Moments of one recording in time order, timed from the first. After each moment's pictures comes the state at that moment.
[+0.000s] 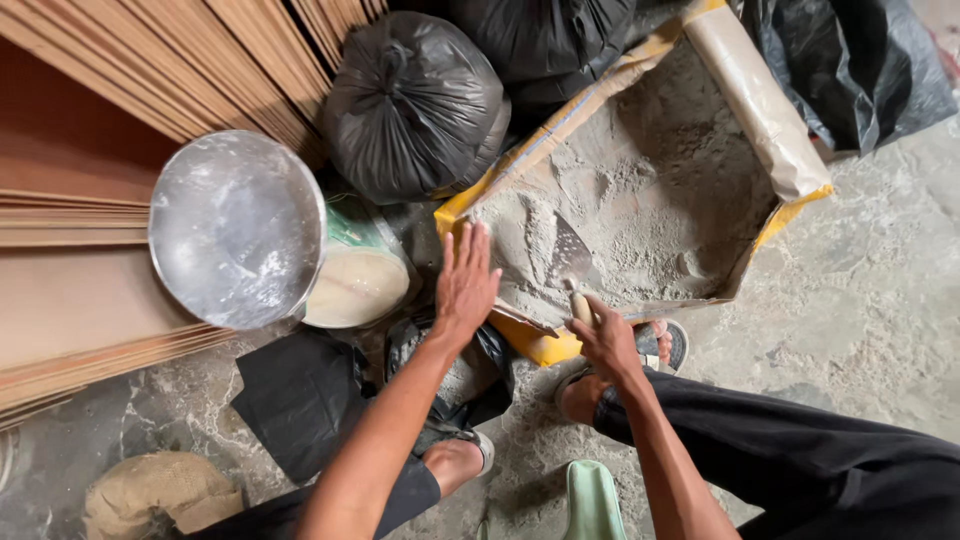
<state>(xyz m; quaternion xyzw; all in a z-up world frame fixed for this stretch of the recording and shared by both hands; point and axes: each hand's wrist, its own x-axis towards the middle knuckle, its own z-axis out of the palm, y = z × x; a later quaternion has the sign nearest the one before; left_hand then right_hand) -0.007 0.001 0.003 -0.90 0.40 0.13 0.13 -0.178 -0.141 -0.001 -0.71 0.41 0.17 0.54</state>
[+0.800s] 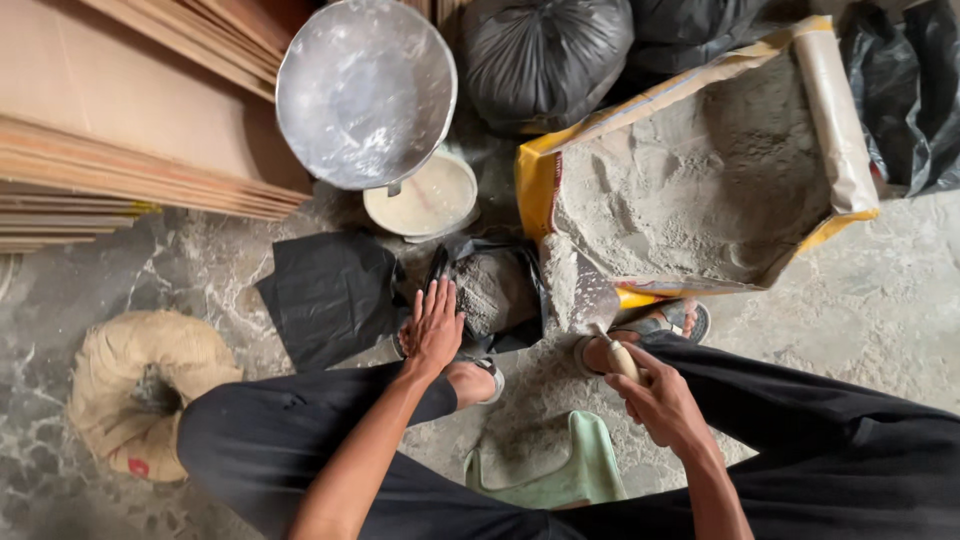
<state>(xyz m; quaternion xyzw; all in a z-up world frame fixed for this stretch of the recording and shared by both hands) -0.139 0.231 -0.039 -0.96 0.27 0.04 -0.01 -0.254 -0.067 0.179 -0.69 0.39 0.29 0.53</state>
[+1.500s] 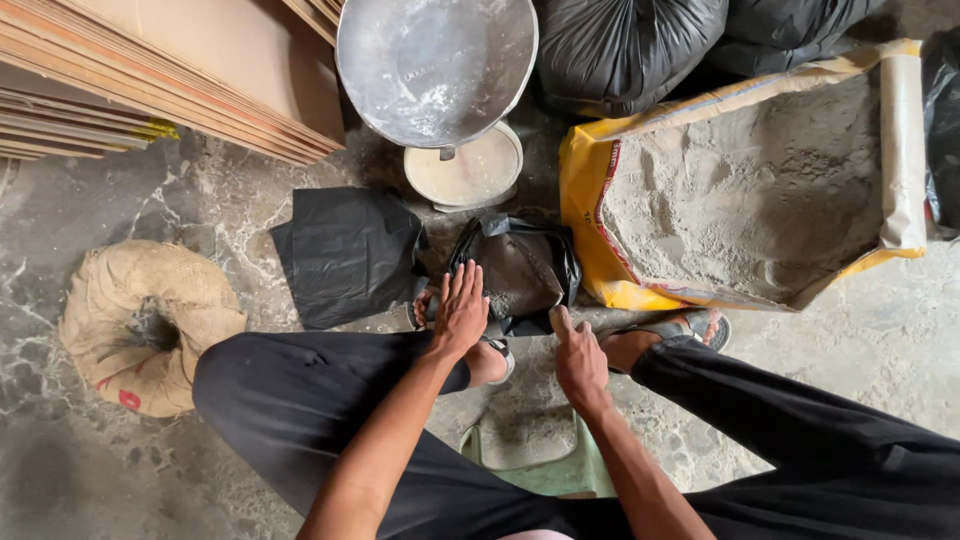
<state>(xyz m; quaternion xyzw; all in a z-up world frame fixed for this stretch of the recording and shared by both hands) -0.155 0.230 -0.046 -0.97 0.20 0.09 -0.06 -0.233 0.036 0.014 -0.91 0.17 0.31 0.24</state>
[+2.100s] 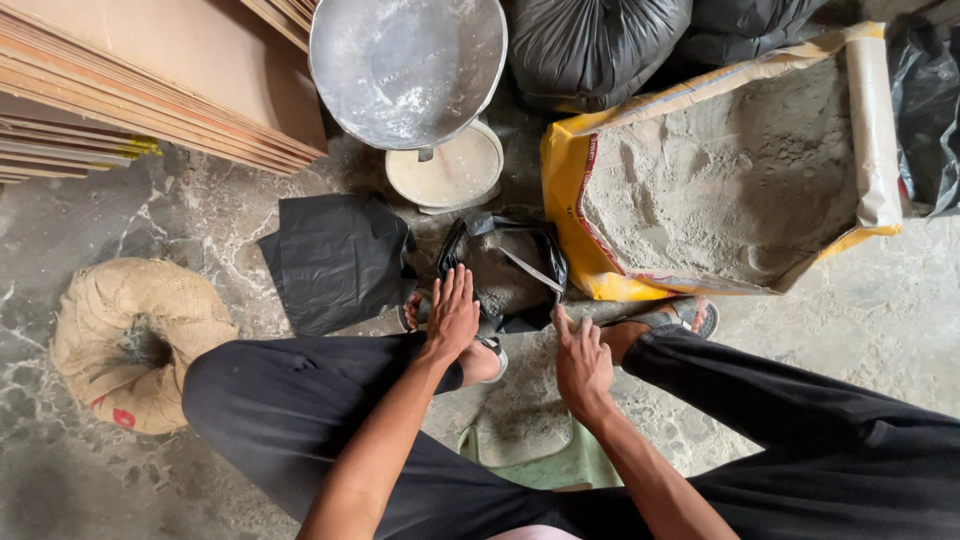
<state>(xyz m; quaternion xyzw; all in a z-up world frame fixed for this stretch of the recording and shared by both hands) -0.162 0.228 -0.048 -0.97 0.21 0.12 -0.05 -0.244 0.033 0.049 -0.95 0.10 0.29 0.02</state>
